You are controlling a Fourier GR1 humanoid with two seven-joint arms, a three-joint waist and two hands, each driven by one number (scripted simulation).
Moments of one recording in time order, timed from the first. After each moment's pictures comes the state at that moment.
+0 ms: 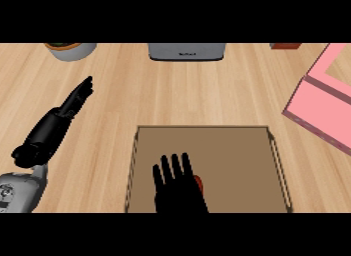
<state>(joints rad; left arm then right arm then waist) -0.21 0.38 -0.12 -1.54 0.00 -0.09 -0.09 -0.35 -0.04 0.95 -1.75 1.02 0.71 0.88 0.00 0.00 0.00</state>
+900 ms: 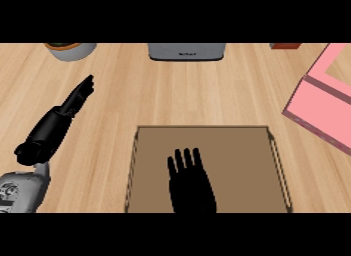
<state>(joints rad) -0.21 0.30 -0.05 -1.54 -0.08 -0.16 -0.08 -0.28 -0.04 0.88 -1.59 1.18 0.62 0.74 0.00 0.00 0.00</state>
